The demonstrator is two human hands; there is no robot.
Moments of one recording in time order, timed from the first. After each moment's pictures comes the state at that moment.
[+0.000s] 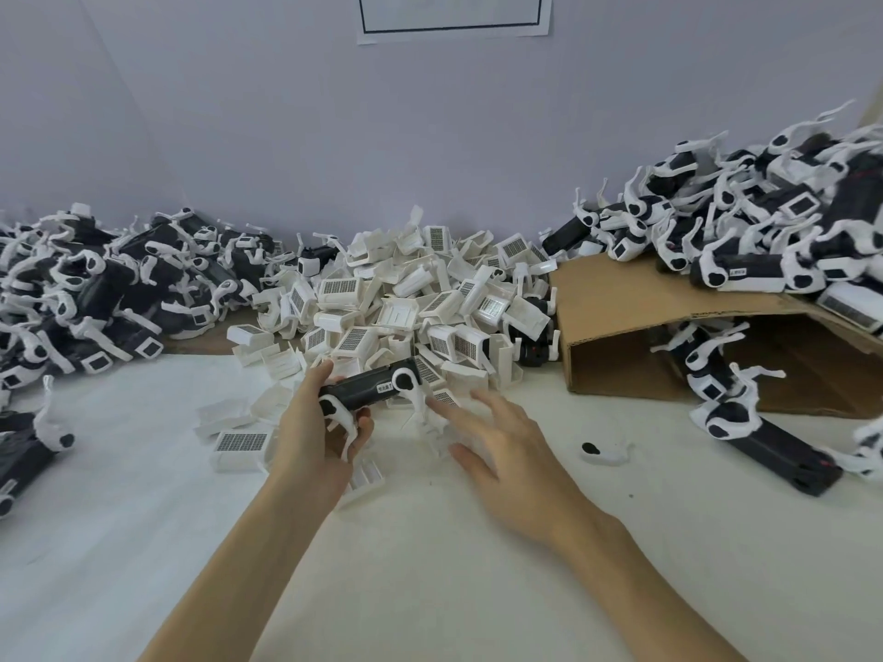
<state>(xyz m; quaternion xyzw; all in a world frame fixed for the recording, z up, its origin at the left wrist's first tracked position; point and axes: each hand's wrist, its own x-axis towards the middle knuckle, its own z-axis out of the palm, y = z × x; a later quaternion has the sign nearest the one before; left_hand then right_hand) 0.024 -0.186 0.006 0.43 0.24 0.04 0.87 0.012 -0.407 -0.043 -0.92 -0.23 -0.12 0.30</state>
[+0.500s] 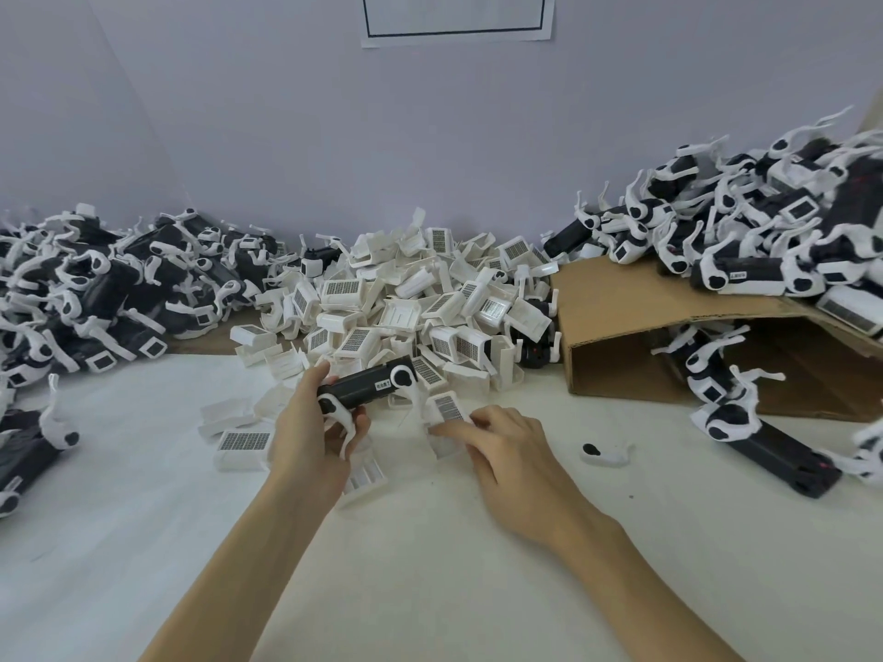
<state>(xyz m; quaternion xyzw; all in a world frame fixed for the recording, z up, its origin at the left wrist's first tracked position) 0.027 -0.183 0.004 0.41 0.25 0.07 0.87 0.010 -0.406 -0.040 -0.93 -0.24 -0.12 0.23</state>
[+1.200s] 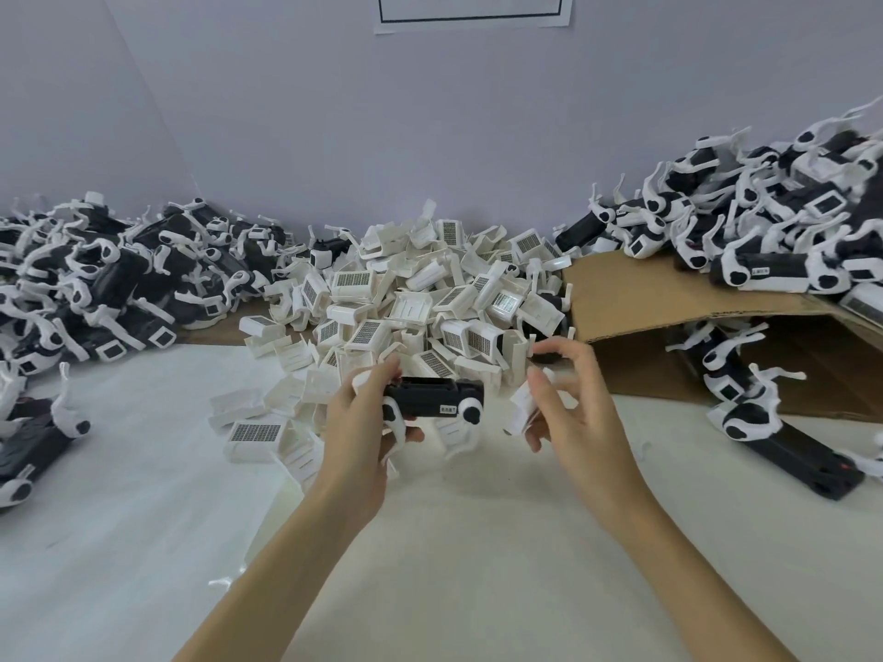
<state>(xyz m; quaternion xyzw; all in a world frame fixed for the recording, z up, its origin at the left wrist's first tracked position) 0.013 -0.212 -0.004 0.56 0.13 0.07 0.82 0.006 -0.423 -0.010 -0.71 -0.10 -0.14 0.69</state>
